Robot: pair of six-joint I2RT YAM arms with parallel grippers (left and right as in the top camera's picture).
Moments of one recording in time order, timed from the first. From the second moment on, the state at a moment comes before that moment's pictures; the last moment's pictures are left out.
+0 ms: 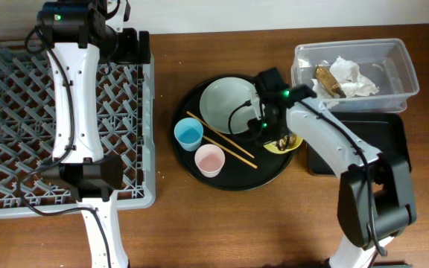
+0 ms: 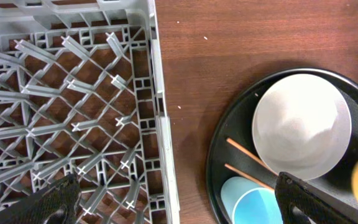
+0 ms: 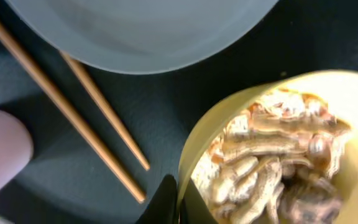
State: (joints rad) left arm -0.06 2.33 2.84 -1.61 0.11 -0.03; right arm 0.35 1.88 1.45 -0.97 -0.07 0.03
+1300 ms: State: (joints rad) left arm -0.06 2.33 2.84 -1.61 0.11 -0.03; right arm -0.59 1.67 1.08 -0.89 -1.31 -0.50
